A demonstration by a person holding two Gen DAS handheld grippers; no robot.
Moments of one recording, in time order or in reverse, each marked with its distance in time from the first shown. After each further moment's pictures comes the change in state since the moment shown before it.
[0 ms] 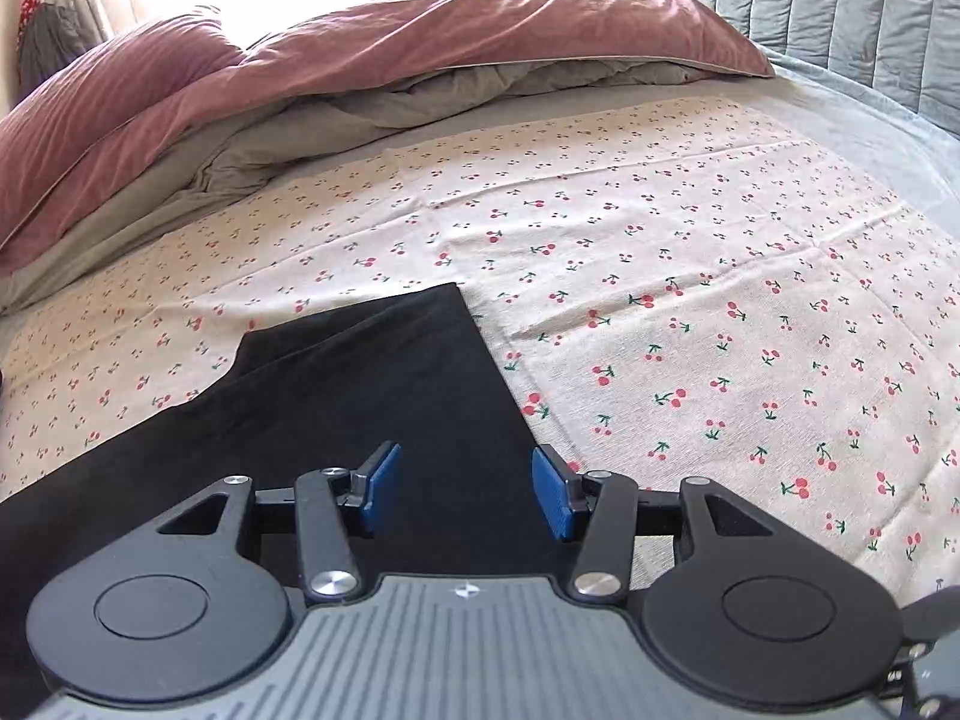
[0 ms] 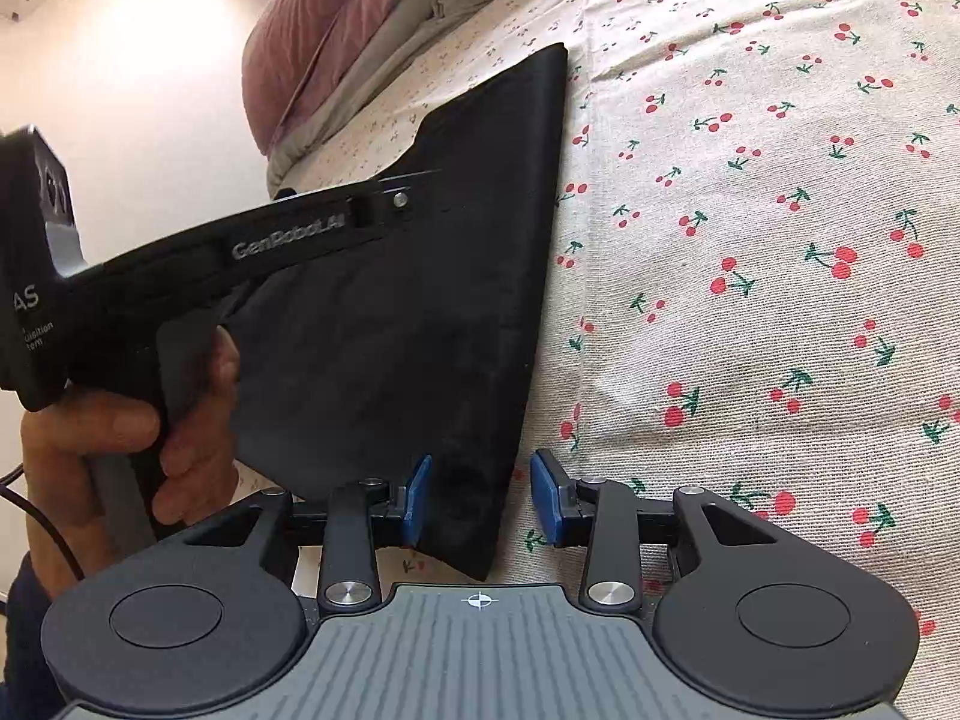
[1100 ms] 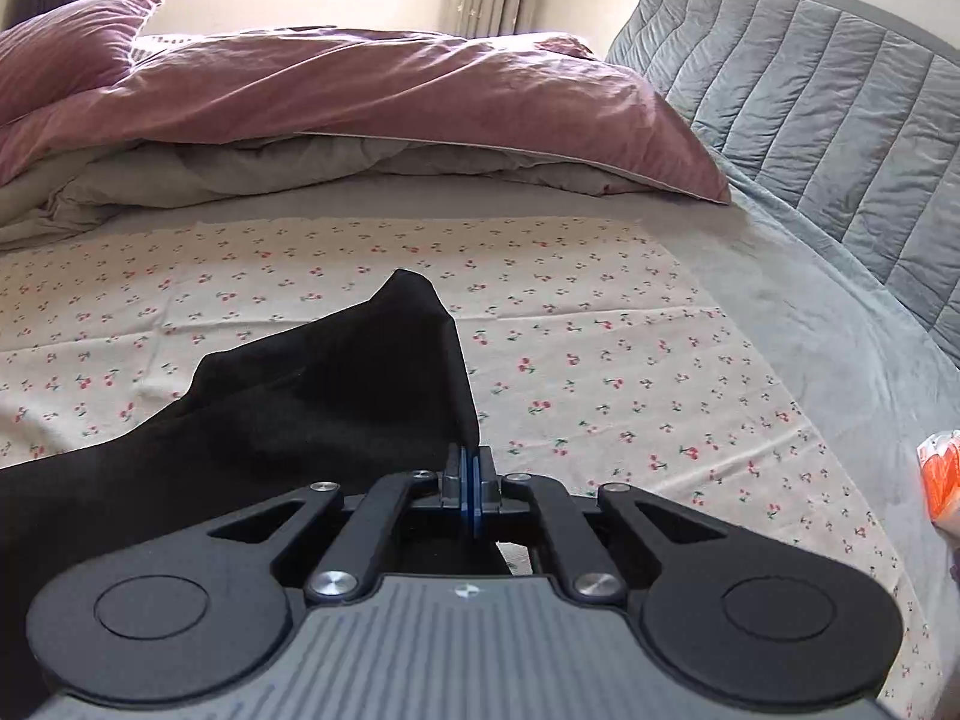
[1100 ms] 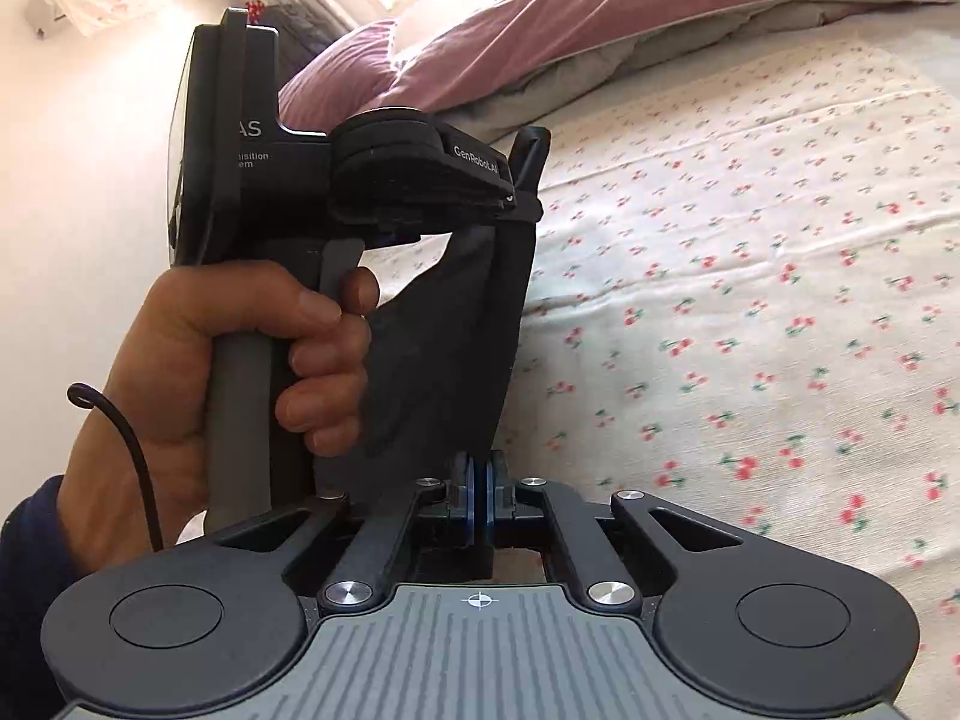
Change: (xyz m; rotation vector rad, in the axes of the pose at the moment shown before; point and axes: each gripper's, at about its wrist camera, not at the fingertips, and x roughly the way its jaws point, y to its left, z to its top) left arm 0.041 -0.171 0.157 -0.250 -0.077 -0.192; right arm -0.215 -0.071 0.040 -0.118 -0.263 -0.182
